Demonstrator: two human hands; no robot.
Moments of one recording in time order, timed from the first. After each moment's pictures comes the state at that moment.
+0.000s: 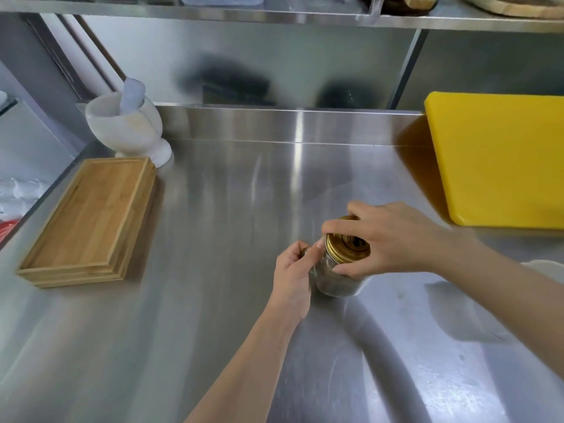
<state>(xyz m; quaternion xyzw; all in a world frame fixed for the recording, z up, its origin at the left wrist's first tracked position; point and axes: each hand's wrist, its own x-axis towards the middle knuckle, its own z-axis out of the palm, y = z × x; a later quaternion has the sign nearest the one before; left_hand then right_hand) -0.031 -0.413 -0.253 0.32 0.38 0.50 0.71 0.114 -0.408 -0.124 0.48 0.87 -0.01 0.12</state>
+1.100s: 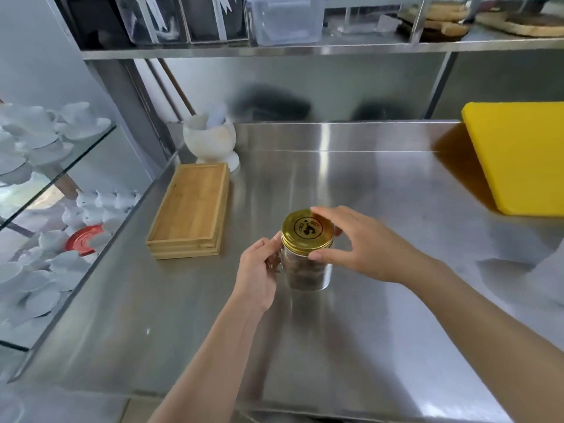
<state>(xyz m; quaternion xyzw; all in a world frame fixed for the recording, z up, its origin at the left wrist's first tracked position) -0.214 -0.467 -0.210 0.32 0.45 0.55 0.63 -0.035 -0.482 -0.133 0.53 0.81 -0.20 -0.16</state>
